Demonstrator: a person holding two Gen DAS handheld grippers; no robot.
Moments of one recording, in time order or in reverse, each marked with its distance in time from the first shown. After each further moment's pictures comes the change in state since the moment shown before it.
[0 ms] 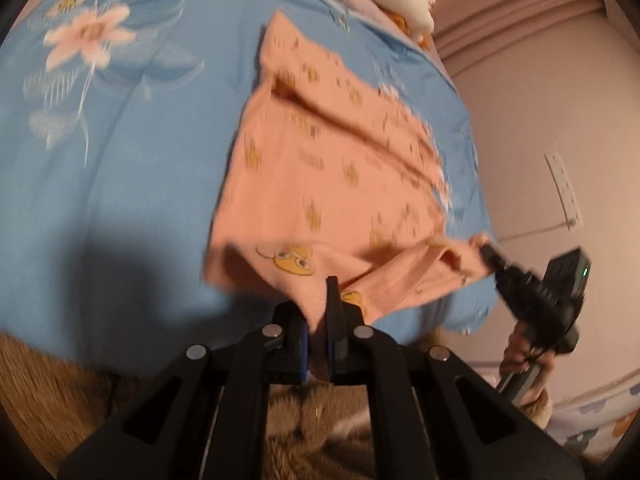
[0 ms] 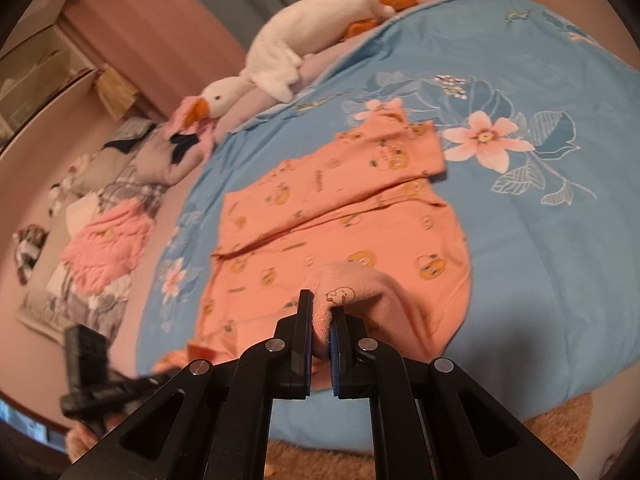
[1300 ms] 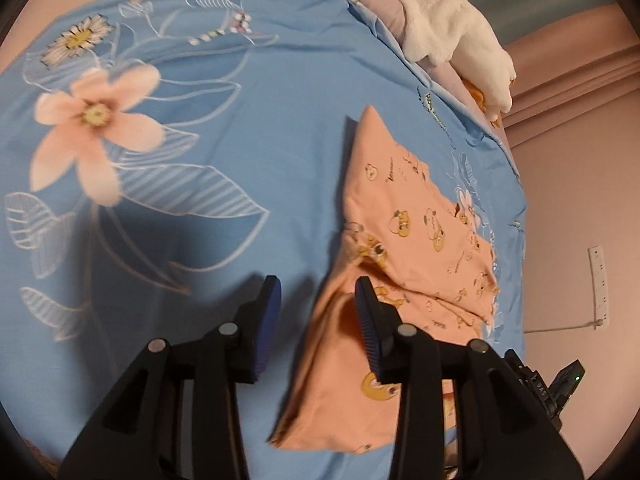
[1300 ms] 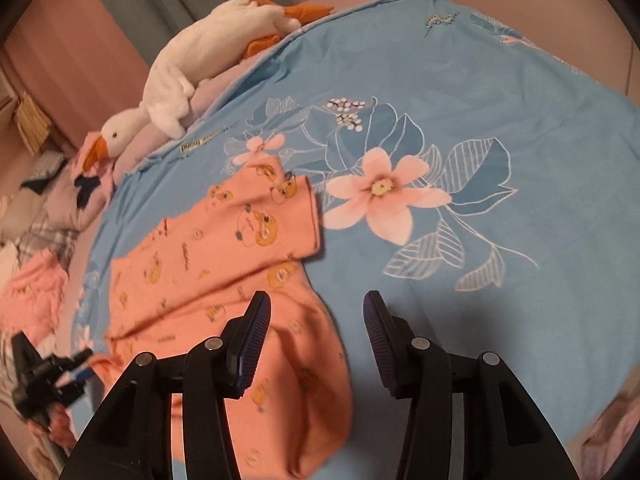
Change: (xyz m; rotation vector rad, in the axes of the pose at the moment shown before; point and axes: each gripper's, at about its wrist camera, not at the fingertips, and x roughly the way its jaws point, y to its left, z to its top) left arm 0.024 0.044 0.108 -0.187 -0.130 0.154; right arm 0.027 -0.066 0.057 0.091 -0.035 -0.282
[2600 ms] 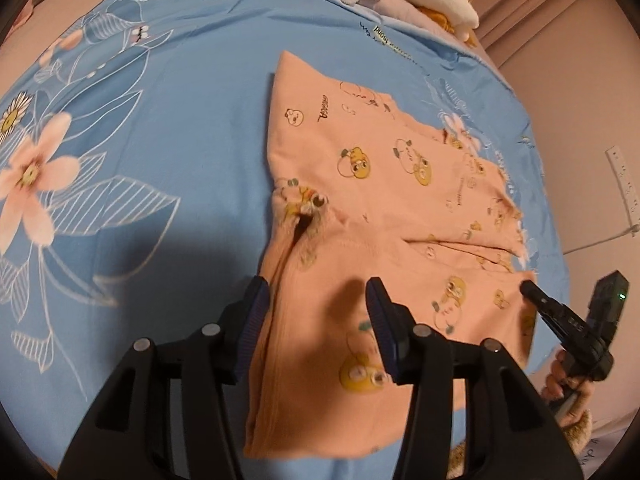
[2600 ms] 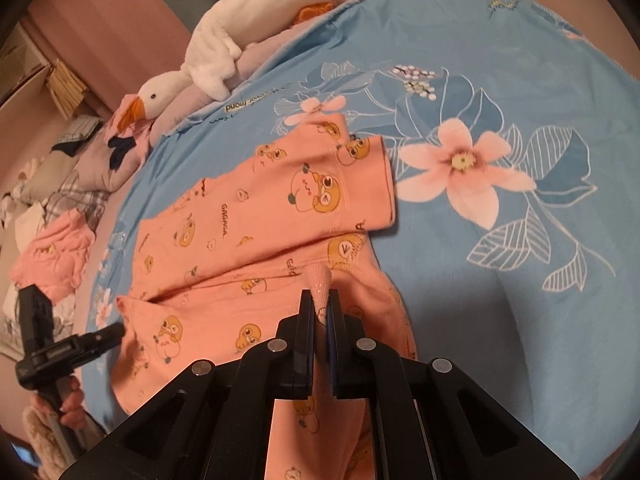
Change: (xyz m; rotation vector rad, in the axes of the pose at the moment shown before) left arm 0.046 -0.052 -0.016 0.285 0.096 0.093; right arm 0.038 0.025 0.000 -0.084 0.082 0.146
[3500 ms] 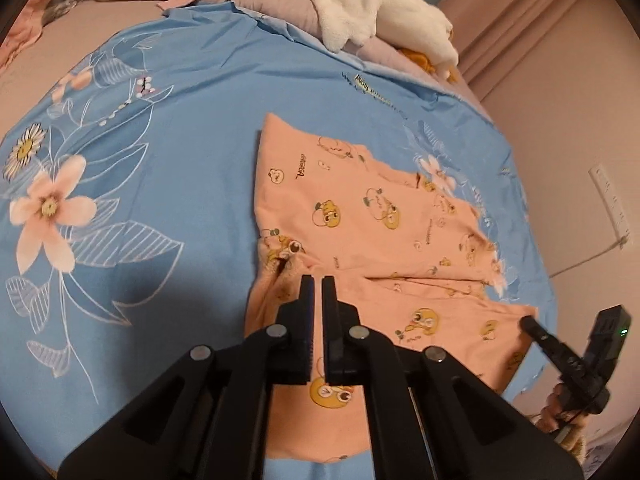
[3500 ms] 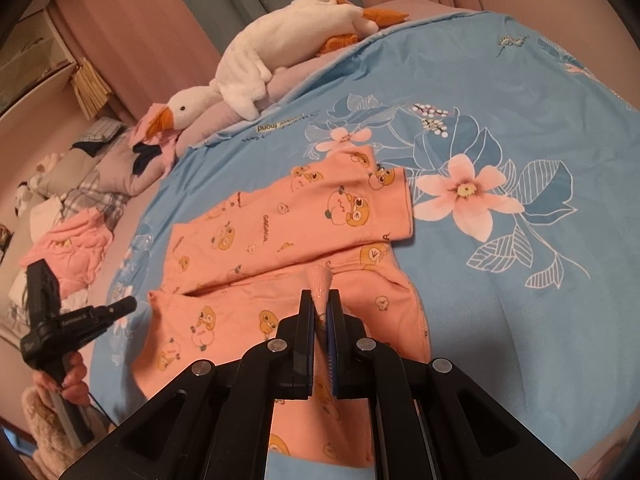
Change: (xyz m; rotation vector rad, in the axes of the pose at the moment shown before) left arm -0.036 -0.012 0.005 0.013 -0.142 -0.016; right arm -0.040 0.022 -0.011 -0.070 -0.097 0.024
